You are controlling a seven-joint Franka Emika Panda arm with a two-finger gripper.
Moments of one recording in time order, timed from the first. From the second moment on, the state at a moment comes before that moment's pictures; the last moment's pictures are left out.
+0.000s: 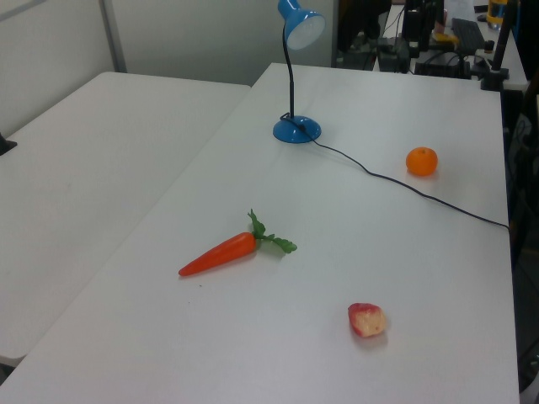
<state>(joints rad) -0.03 0.02 -0.28 -1.64 0.09 1.58 -0.22</state>
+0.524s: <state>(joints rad) -0.03 0.03 -0.28 -1.67 0.09 1.73 -0.12</state>
